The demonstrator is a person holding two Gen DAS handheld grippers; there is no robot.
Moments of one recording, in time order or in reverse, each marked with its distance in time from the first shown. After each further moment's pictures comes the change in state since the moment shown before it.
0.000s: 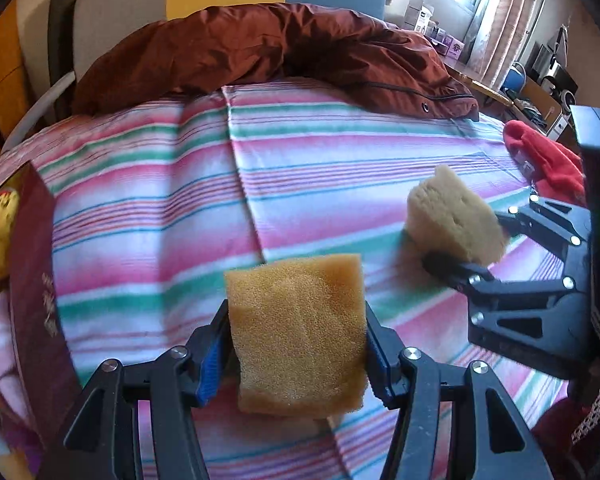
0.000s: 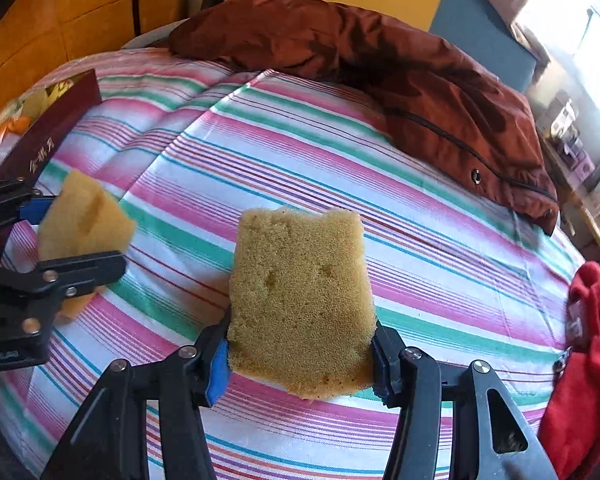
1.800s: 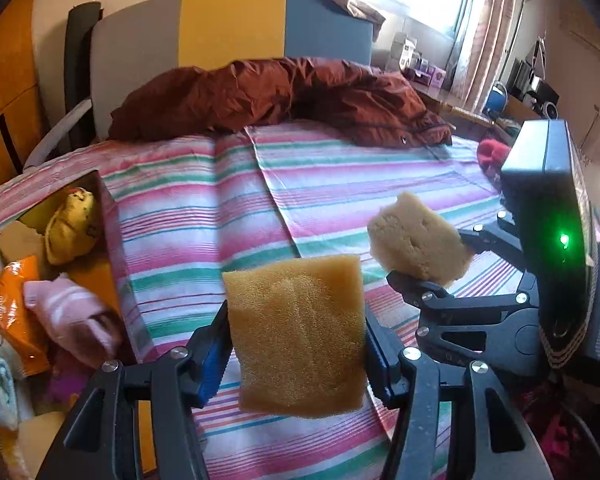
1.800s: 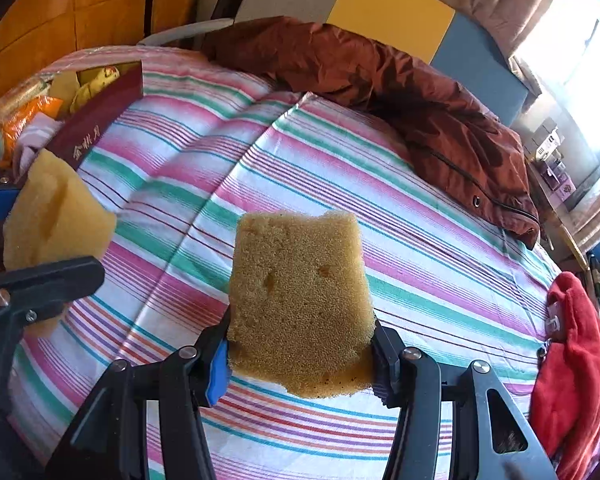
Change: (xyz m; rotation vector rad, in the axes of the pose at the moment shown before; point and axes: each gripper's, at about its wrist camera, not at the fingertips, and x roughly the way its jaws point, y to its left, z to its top) left arm -0.080 0.025 -0.034 0.023 -0.145 -0.019; right arm -0.034 0.063 0.002 -0.010 -0.043 -0.063
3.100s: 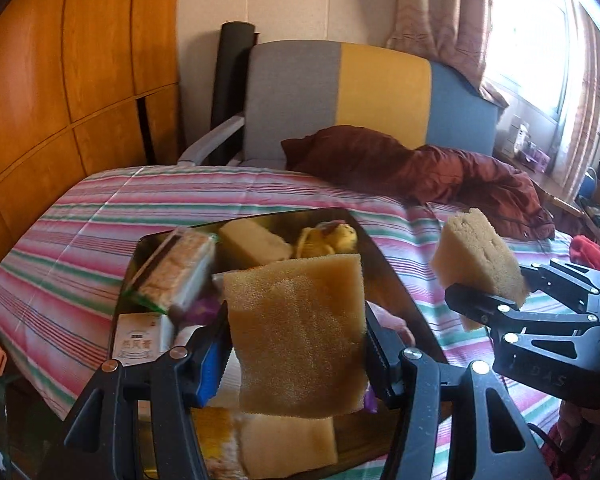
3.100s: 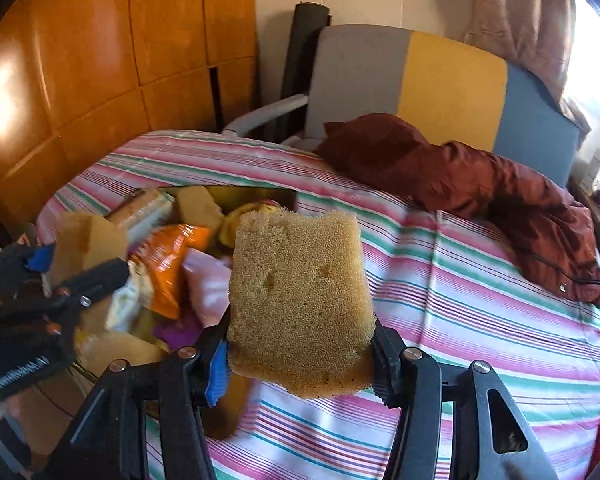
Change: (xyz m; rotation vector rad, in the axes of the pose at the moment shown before) left arm -0.108 0.156 -0.027 -0.252 -0.187 0.332; right arm -0.069 0.129 0.092 0.052 -0.218 0.298
